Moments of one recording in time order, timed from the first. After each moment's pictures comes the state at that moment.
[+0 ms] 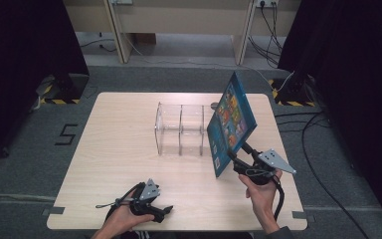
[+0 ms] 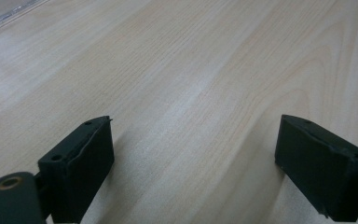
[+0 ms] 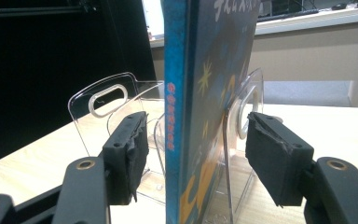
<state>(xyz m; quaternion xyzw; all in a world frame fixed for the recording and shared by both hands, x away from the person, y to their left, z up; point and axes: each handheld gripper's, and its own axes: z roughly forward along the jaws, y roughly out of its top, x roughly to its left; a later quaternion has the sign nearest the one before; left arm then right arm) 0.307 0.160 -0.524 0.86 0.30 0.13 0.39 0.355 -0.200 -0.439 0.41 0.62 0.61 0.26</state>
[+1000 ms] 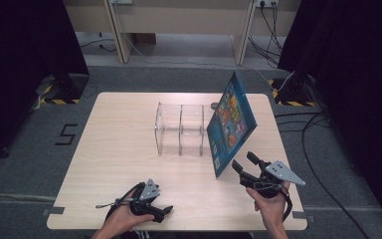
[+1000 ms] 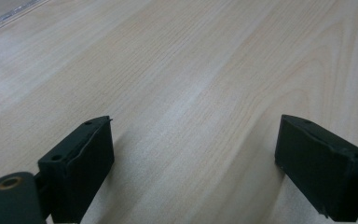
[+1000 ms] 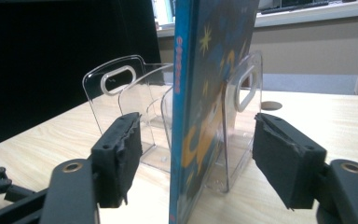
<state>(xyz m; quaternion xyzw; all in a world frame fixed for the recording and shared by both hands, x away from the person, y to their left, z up) 0.307 0.161 -0.524 0.86 0.30 0.13 0.39 0.327 -0.219 -0.448 0.40 0.65 0.60 0.25</state>
